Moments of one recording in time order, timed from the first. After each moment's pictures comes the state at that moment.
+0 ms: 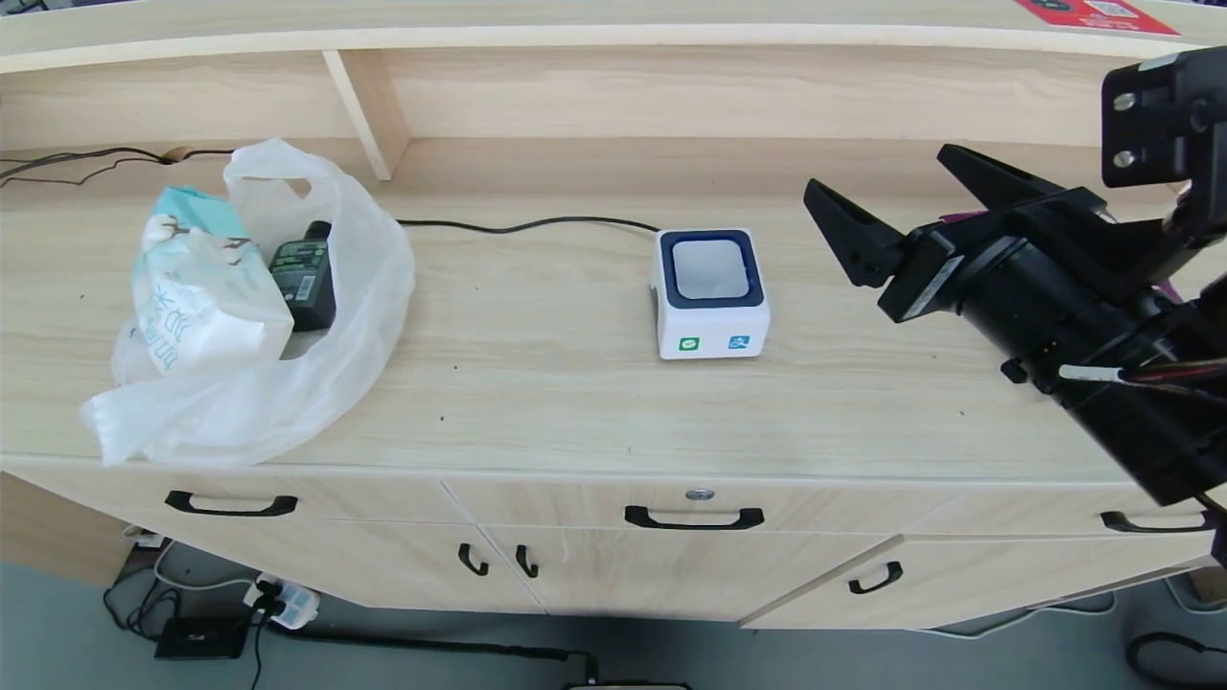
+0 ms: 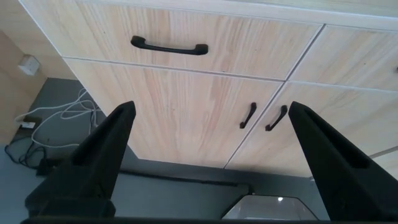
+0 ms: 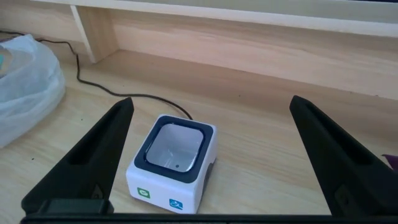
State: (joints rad) left arm 0.00 0.00 0.00 -0.02 0.01 0.00; right arm 0.62 1.54 -0.75 -1.21 -0.21 -0.25
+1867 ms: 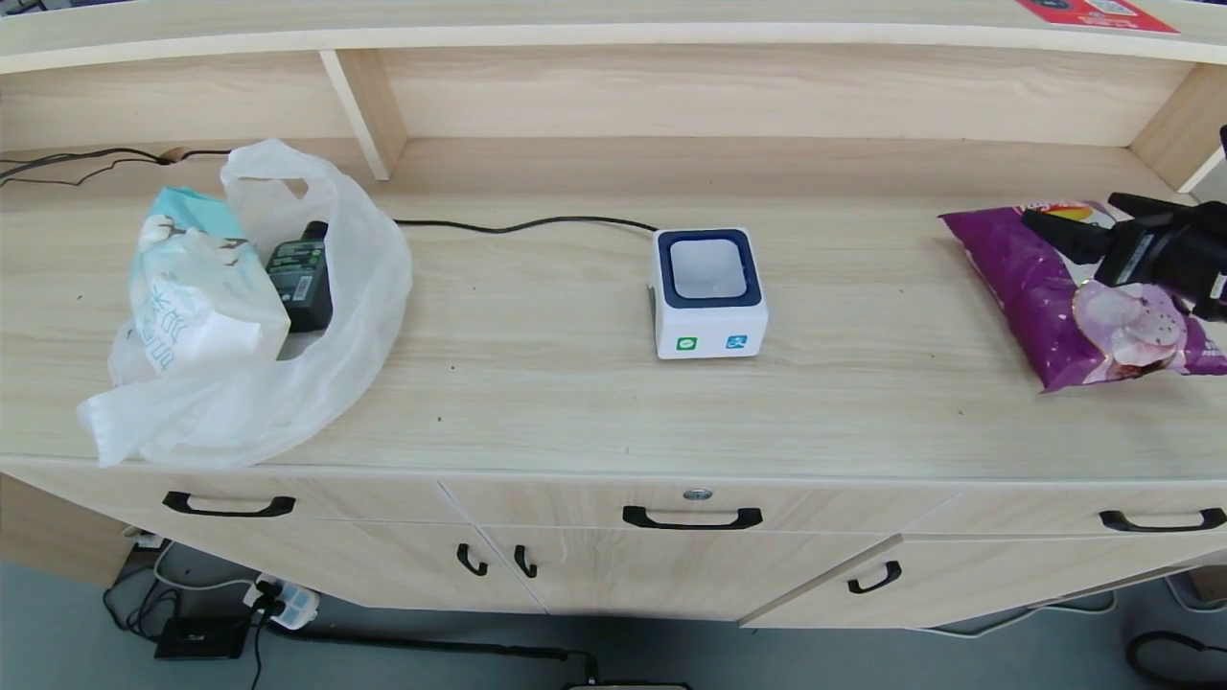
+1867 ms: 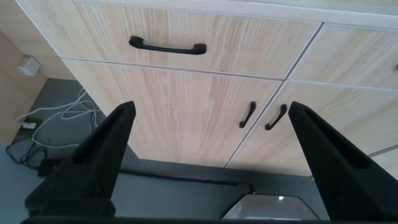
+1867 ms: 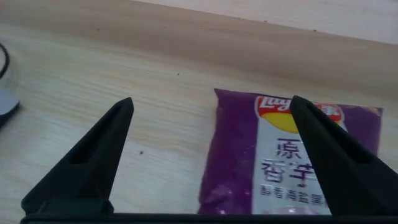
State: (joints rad) left arm 0.00 0.00 0.00 -0.02 0.01 0.01; right arm -0.27 1.73 -1.07 -0.82 0.48 -0.07
